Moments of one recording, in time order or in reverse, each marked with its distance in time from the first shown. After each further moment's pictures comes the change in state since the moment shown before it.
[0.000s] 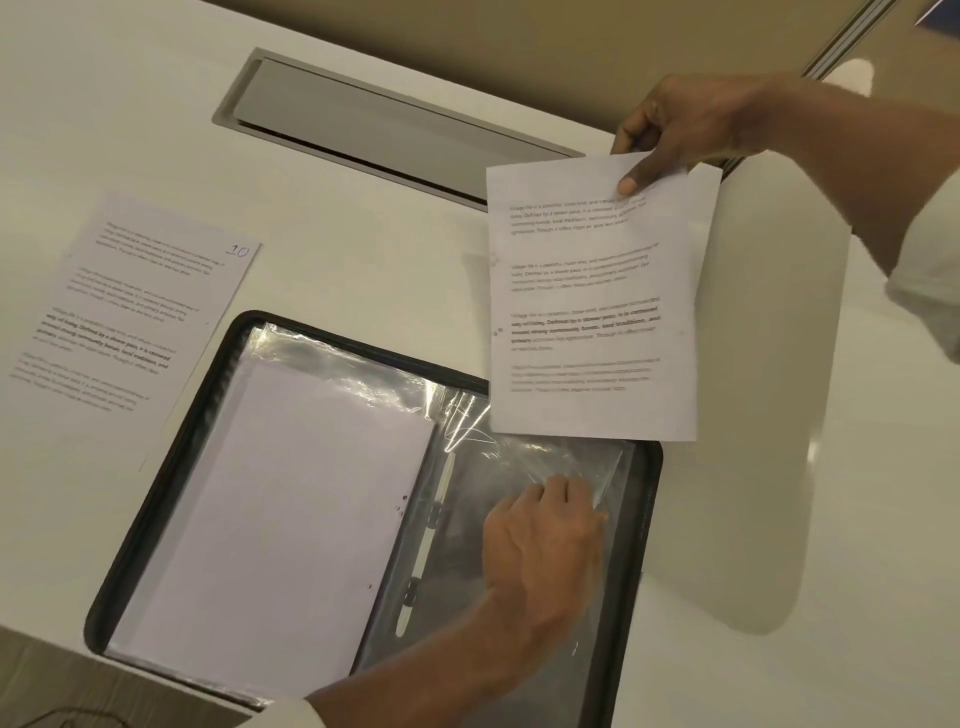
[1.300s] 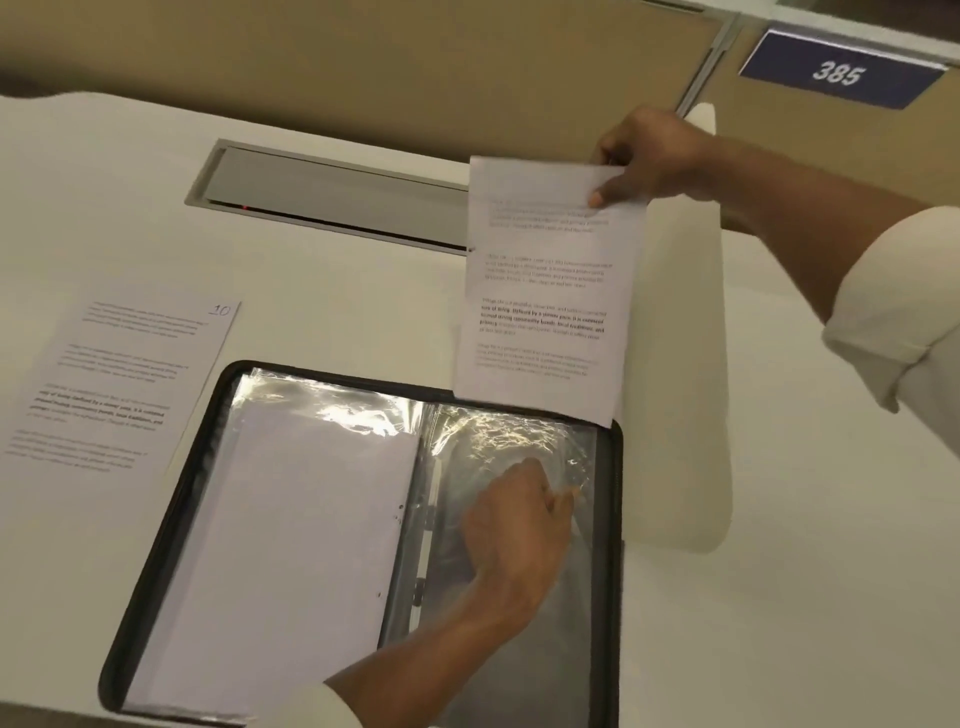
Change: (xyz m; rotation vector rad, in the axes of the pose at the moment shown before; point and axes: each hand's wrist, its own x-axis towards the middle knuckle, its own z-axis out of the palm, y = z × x) left_hand -0.003 -0.004 -0.035 -0.392 -0.197 -0.298; right_hand -0.095 -0.046 0.008 -0.240 0.432 0.102
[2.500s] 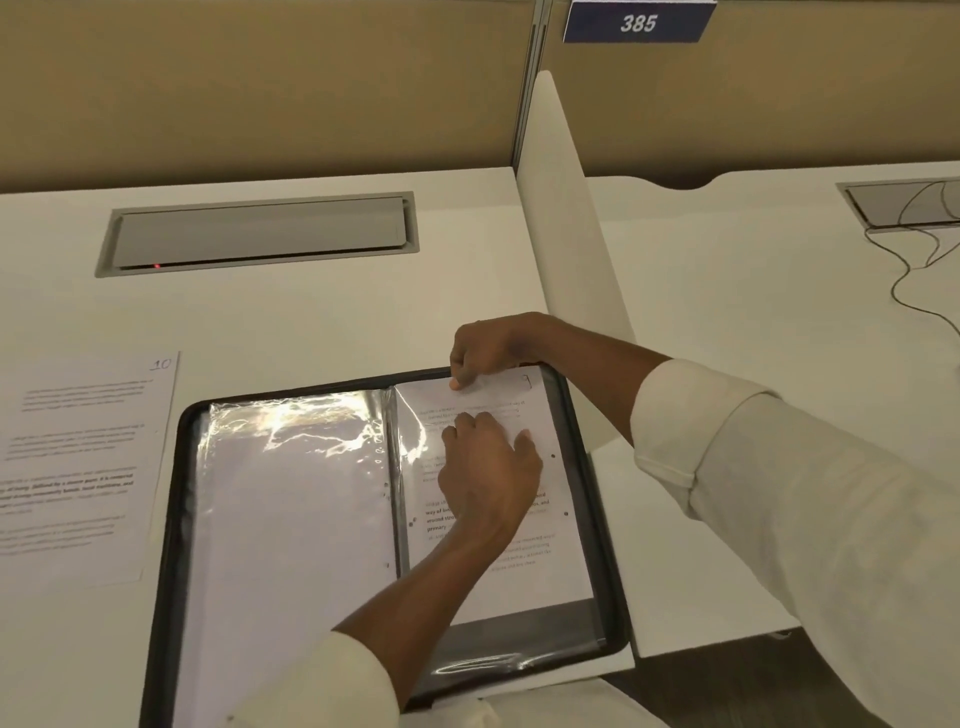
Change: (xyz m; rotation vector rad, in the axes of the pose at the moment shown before) left_hand -0.011 -0.010 0.001 0.137 -0.070 0.041; right_hand -0.116 -0.062 0.193 0.280 -0.580 0.078
